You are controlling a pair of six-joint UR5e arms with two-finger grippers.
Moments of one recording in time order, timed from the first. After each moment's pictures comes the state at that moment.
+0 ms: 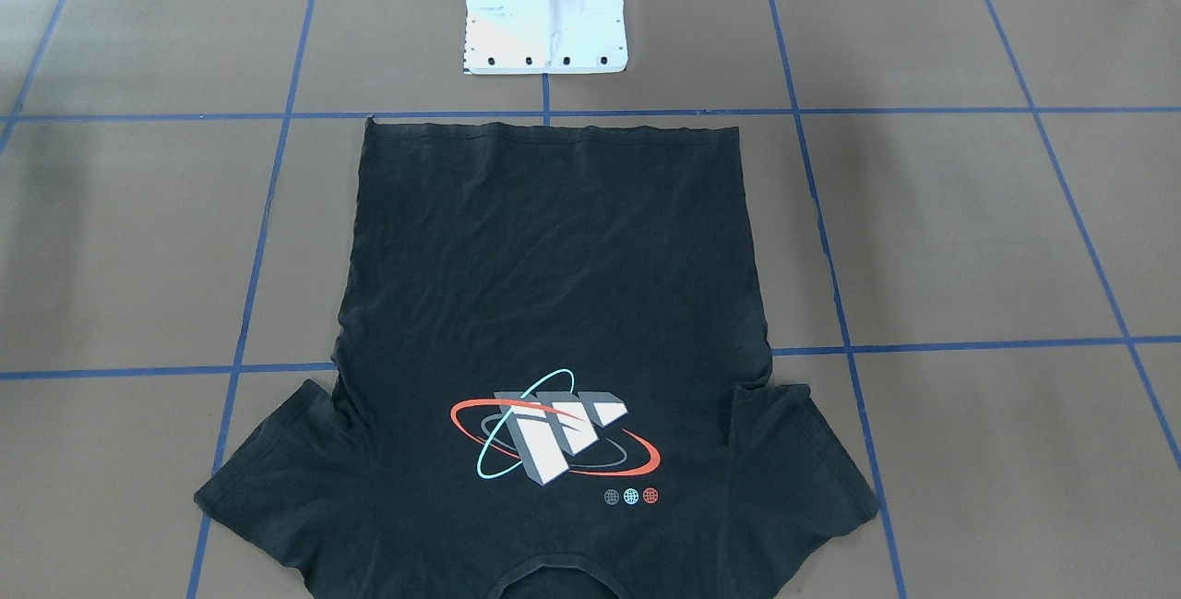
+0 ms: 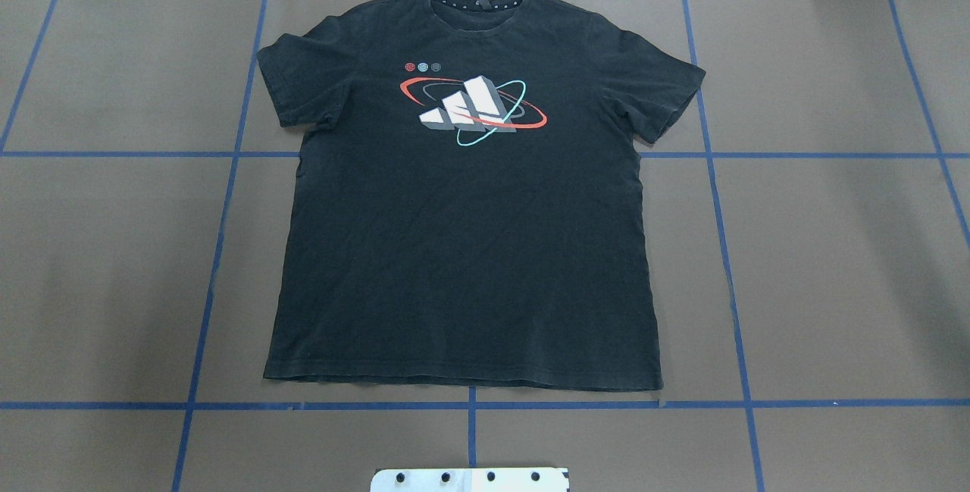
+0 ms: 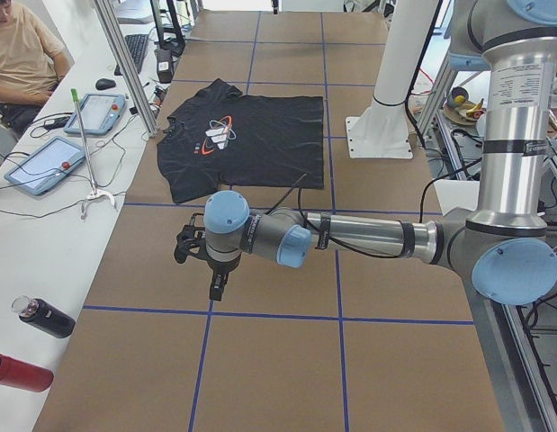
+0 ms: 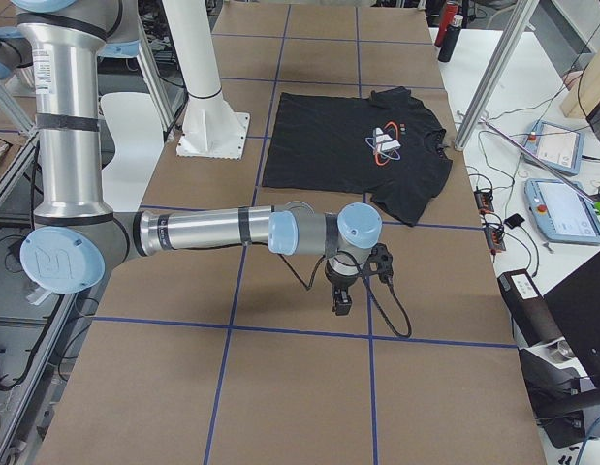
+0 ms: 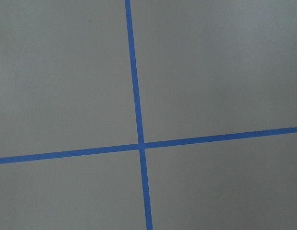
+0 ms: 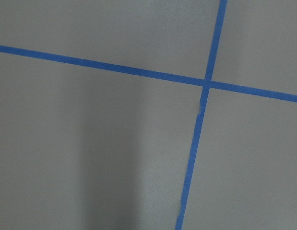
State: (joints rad) left arm -1.54 -1.56 -1.64 -1.81 -2.37 -0.13; right arm 1.49 -1.59 1.71 -1.69 2.38 -0.11
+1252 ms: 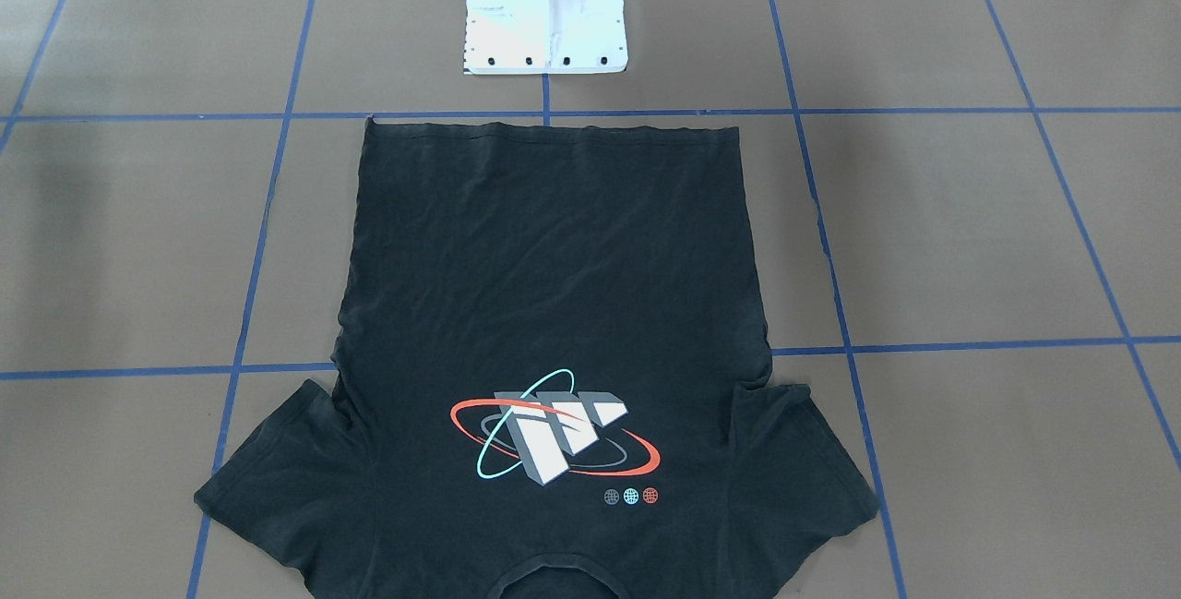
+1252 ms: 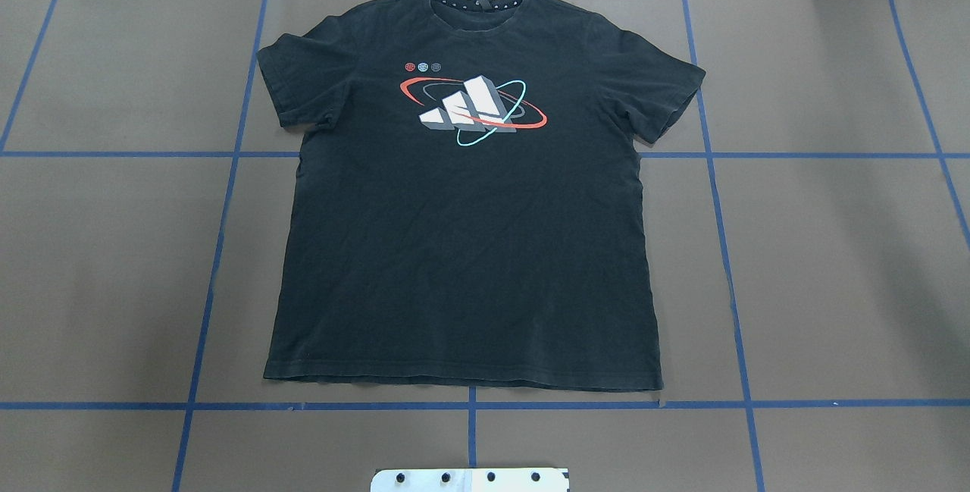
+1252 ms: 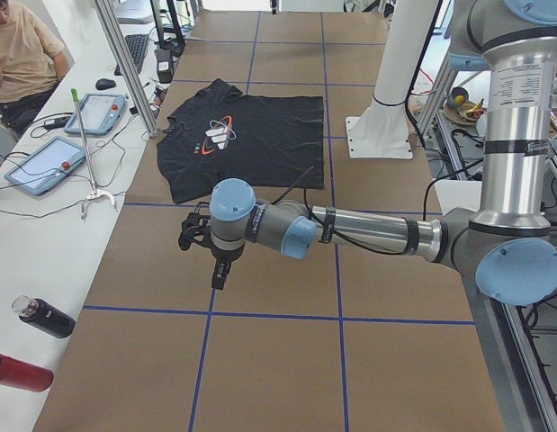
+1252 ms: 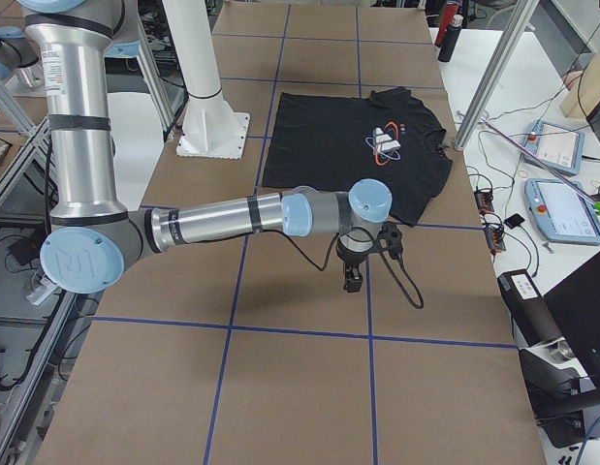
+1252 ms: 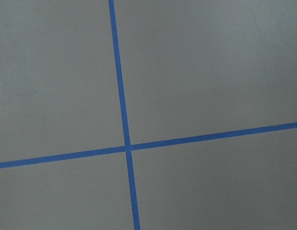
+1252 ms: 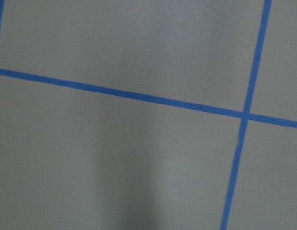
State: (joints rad) left arm -1.53 -1.54 -1.72 -1.82 -2.38 -0.14; right arm 1.41 -1.49 1.72 -1.67 2.39 0.05
